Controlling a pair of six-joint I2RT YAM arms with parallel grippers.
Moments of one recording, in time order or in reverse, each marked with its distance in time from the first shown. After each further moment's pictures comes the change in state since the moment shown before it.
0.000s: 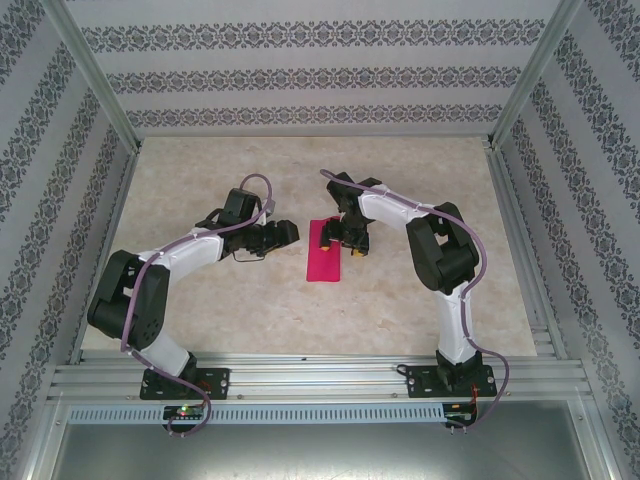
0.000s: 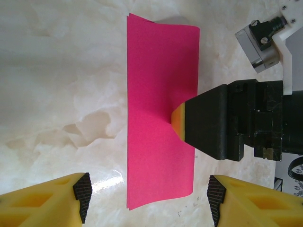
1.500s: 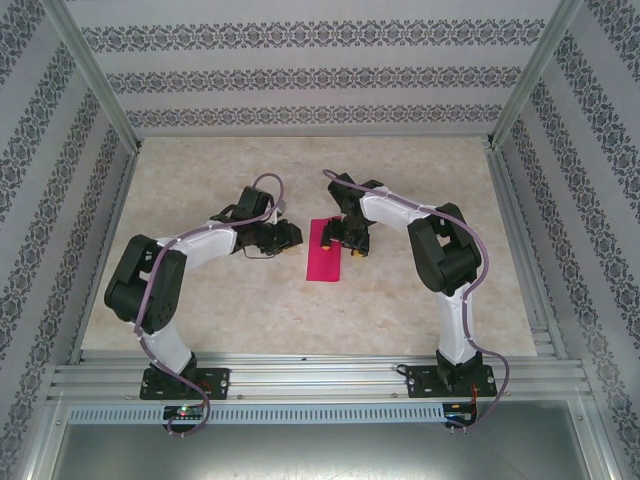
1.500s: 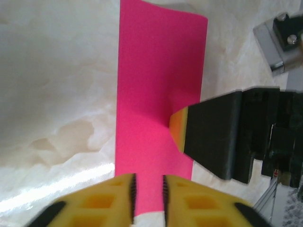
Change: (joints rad) left arm -0.043 0.147 0.102 0.000 0.023 -0.057; right arm -0.002 -0.017 -0.037 0.042 0.011 0.048
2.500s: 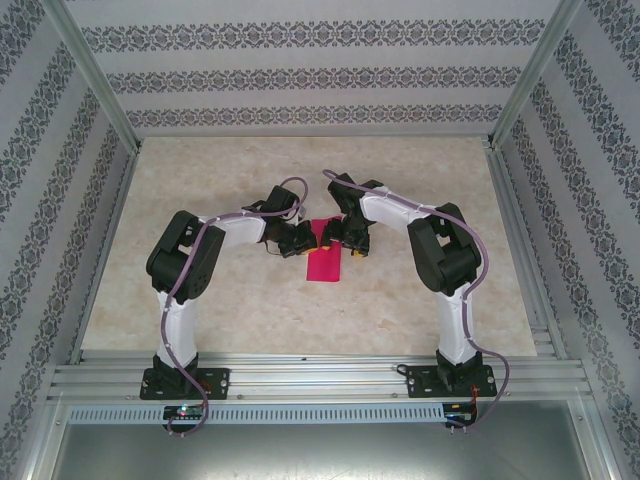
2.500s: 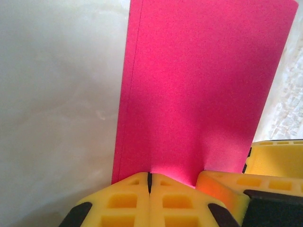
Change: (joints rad) left arm -0.060 0.286 0.208 -0.056 0.003 -0.044; right arm 0.000 0.002 0.000 0.001 0.000 0.000
